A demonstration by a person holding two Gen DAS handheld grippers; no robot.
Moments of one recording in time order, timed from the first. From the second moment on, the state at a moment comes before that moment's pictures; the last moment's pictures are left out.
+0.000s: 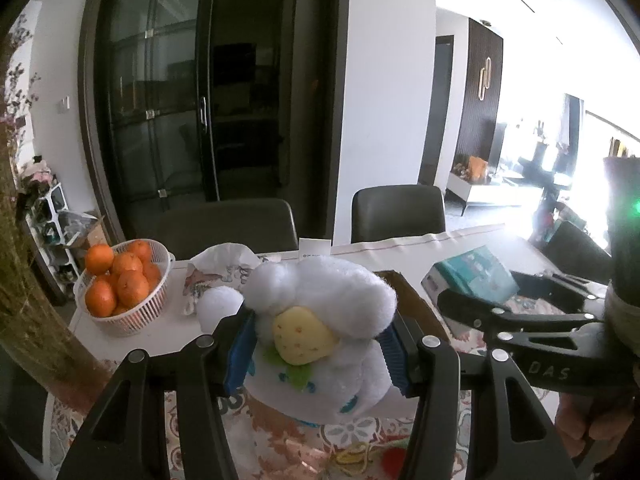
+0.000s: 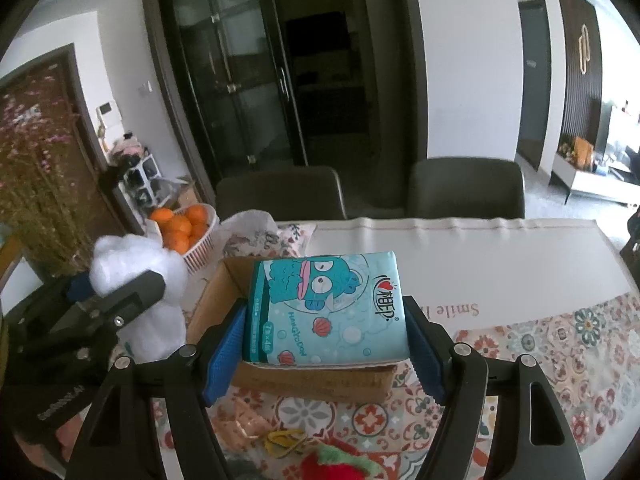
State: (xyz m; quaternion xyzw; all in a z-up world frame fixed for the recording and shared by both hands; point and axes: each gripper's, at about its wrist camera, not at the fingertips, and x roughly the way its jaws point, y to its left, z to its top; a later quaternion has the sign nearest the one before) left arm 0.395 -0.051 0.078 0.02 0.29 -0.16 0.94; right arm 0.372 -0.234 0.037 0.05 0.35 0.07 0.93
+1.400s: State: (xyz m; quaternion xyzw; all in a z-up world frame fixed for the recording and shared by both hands) left arm 0.429 -0.042 0.035 0.06 0.38 -0.06 0.92; right arm 0.419 -0.223 -0.010 0.01 0.43 0.08 0.90
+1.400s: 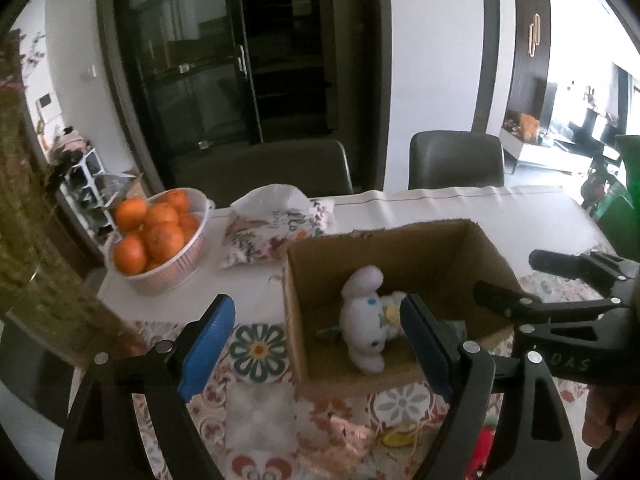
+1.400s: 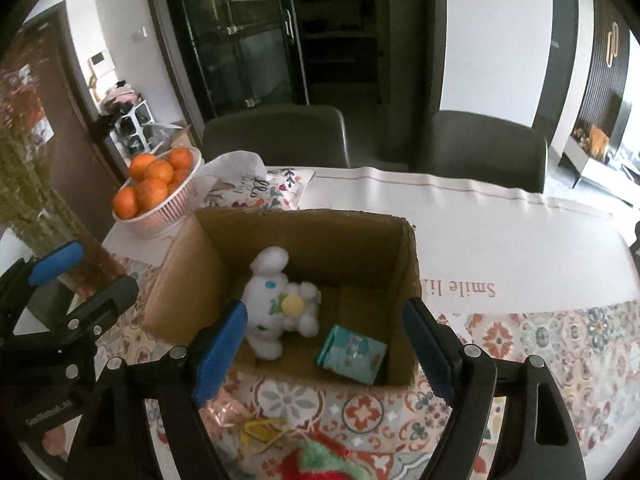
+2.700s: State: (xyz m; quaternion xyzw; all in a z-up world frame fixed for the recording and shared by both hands) left arm 0.279 -0.043 -0.050 -0.04 0.54 -0.01 0.84; right arm 0.301 -0.223 -0.081 -0.06 0.52 0.15 0.84
